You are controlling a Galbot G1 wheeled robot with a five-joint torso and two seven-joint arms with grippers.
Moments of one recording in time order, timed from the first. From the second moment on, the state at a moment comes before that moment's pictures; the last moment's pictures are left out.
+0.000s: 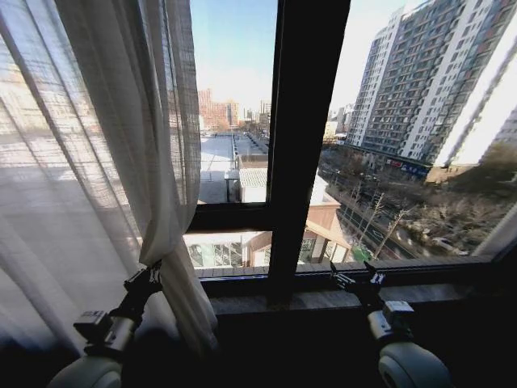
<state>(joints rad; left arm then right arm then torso) 1.62 -1.09 -0.72 -2.42 -0.57 0.24 -0.22 -1.55 1.10 0.66 2.31 0.38 -0.32 0.30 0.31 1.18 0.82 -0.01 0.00</state>
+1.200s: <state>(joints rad) 1.64 -1.10 -0.73 -2.43 -0.56 0.23 -0.22 -1.54 1.10 0.65 2.30 0.38 -0.31 0.29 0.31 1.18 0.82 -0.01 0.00</state>
